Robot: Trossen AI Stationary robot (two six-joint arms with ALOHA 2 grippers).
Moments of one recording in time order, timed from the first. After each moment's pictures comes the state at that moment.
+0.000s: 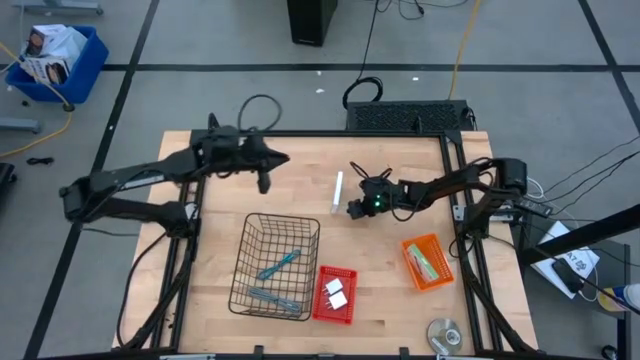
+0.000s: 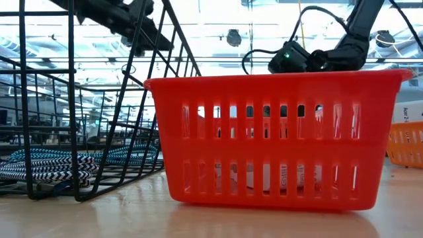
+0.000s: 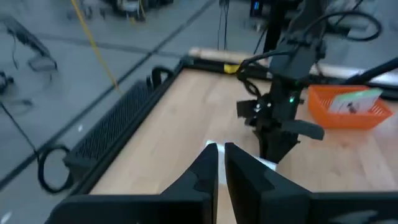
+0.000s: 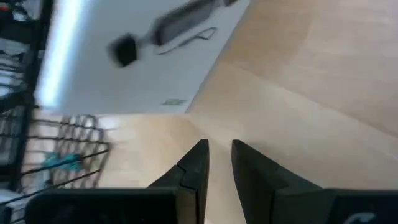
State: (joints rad) left arm 0.42 1.08 0.82 -0.09 0.16 0.04; right arm -0.22 1.68 0.57 0.37 -0.14 1.03
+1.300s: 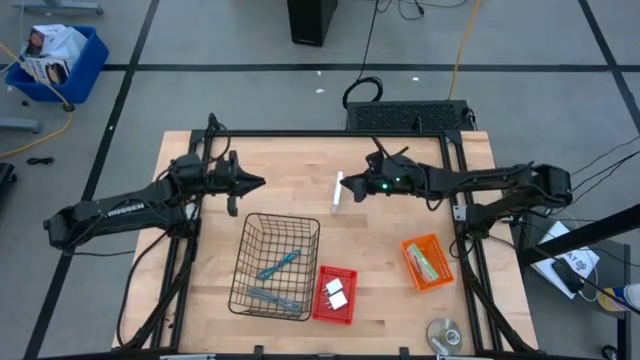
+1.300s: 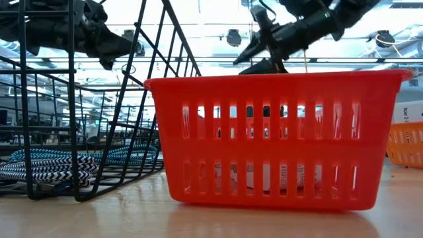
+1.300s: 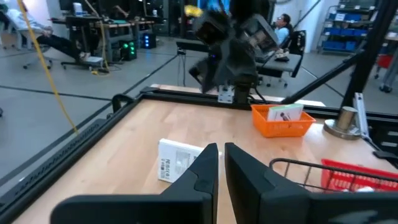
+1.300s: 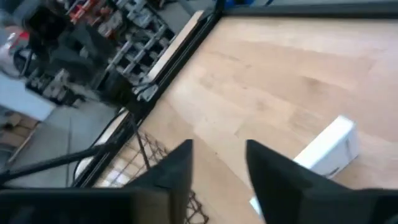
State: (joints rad) left arm 0.46 0.62 0.31 0.23 0.38 -0.04; right arm -0.18 1.31 0.76 0.15 0.07 0.82
